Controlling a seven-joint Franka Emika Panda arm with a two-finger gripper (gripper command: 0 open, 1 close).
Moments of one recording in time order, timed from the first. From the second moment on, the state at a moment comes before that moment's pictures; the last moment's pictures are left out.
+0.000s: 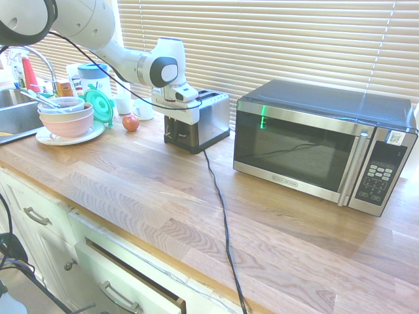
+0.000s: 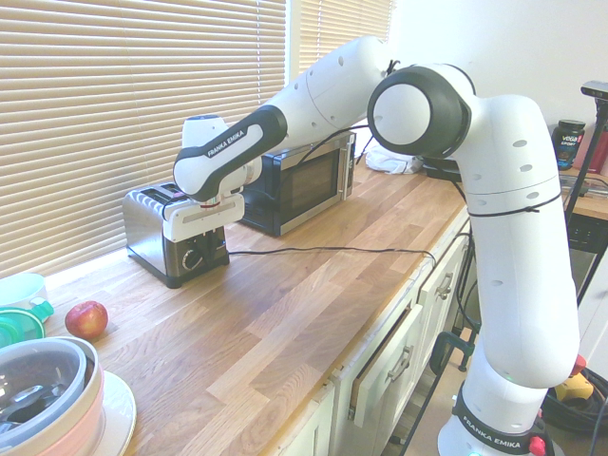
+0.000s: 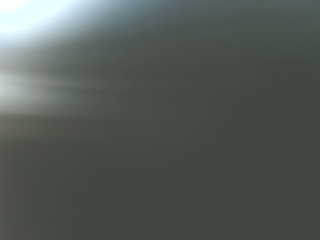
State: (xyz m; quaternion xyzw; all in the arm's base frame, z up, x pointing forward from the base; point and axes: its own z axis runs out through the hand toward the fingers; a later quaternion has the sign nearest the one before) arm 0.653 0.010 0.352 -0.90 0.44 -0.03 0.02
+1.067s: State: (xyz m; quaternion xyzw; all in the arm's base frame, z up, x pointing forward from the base) arm 0.653 0.010 0.352 -0.90 0.44 -0.03 0.02
